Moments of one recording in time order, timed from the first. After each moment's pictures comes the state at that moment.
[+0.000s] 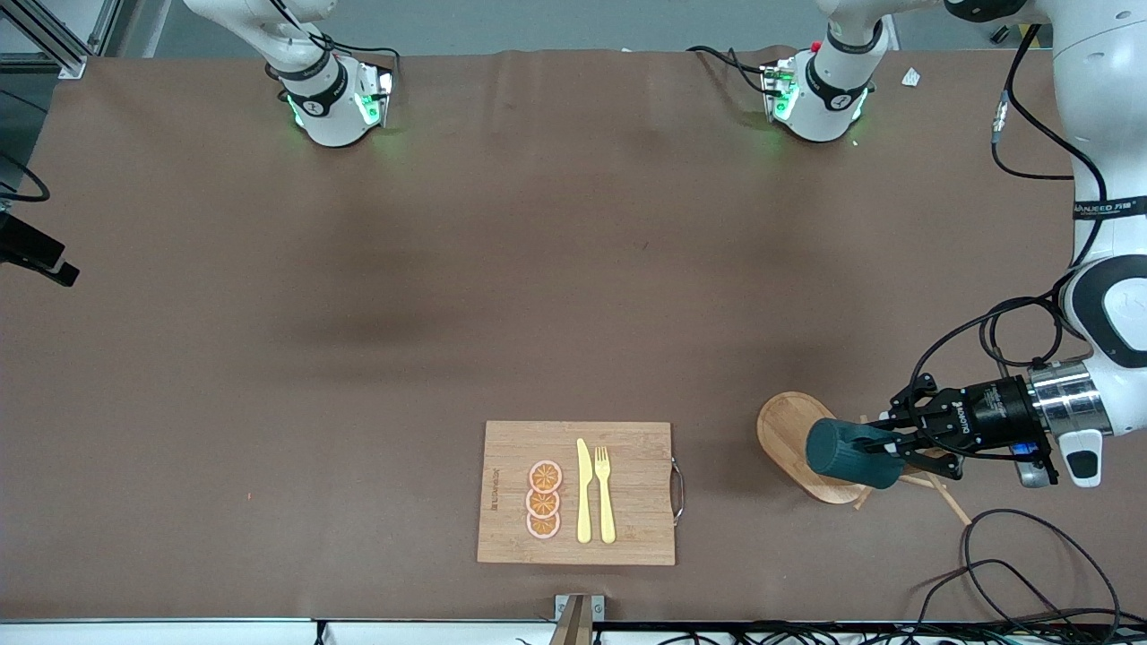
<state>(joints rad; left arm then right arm) 0.14 0.62 -0.11 -1.31 -0.88 1.87 -0.98 -0.04 0.09 -0.07 -1.41 0.05 1.59 0.01</state>
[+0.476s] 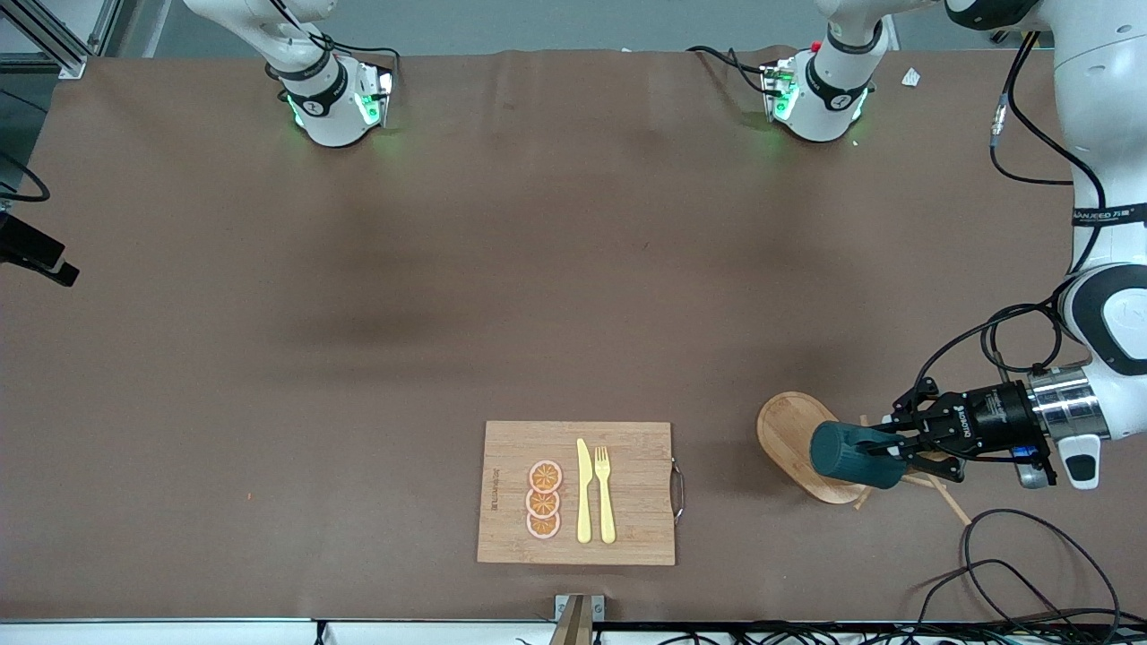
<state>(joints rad) 0.16 0.64 -0.11 -1.31 -0.88 1.87 -0.98 -0.04 0.09 -0.07 -1.41 0.05 1.59 0.01</state>
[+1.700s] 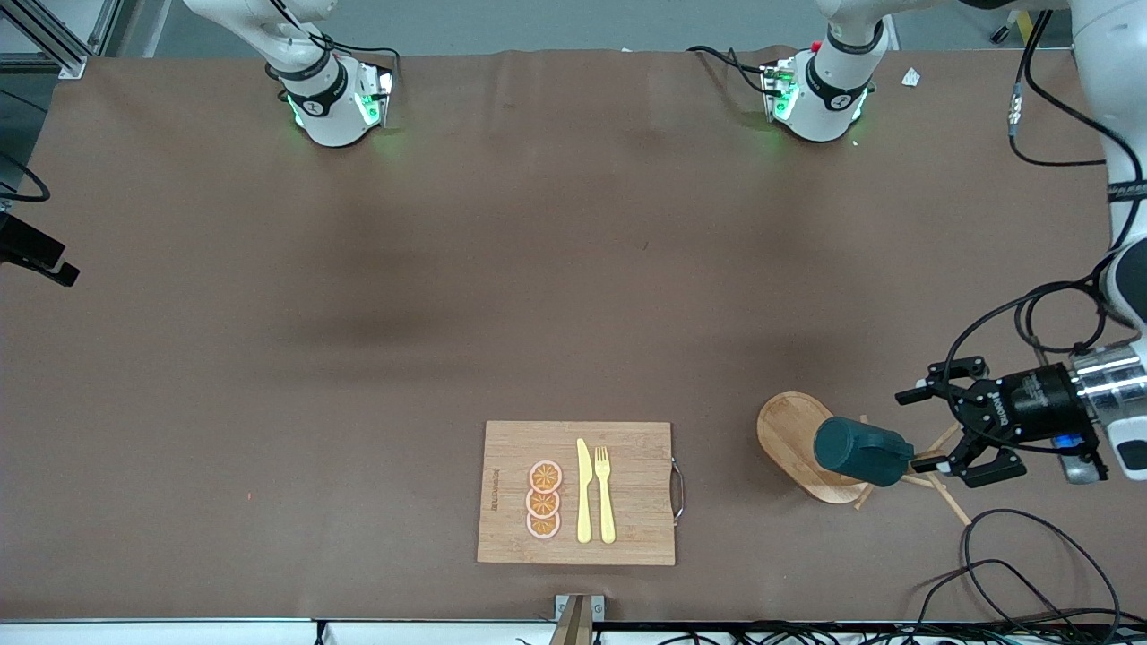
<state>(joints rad) 0.16 0.53 -0.13 -1.28 -0.75 1.82 -0.98 -0.04 0.09 -0.07 -1.41 0.05 1.59 0.01</state>
